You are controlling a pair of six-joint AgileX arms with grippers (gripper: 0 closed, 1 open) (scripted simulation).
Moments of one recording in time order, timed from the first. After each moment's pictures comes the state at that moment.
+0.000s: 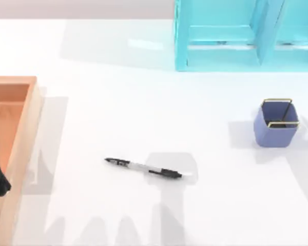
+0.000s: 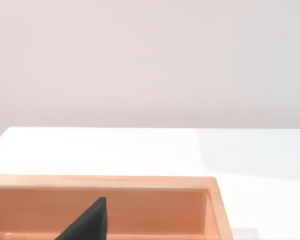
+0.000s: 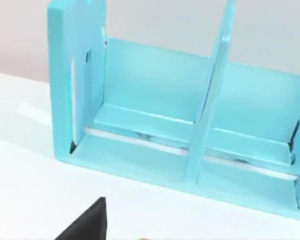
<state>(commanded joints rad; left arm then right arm) 0.00 0.00 0.00 0.00 0.00 0.00 0.36 0.60 0.65 -0.28 0.16 -0.07</state>
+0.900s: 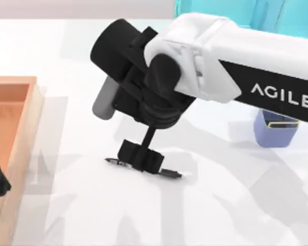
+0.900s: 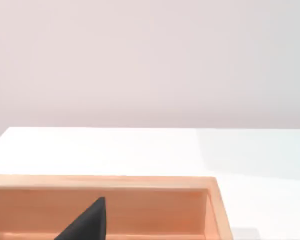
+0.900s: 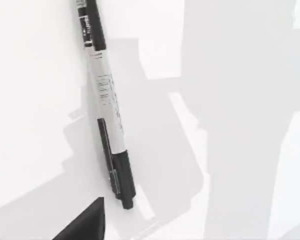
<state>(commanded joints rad) 0.00 0.00 0.00 0.00 0.00 0.00 0.91 2.00 1.72 -1.00 0.29 -0.30</state>
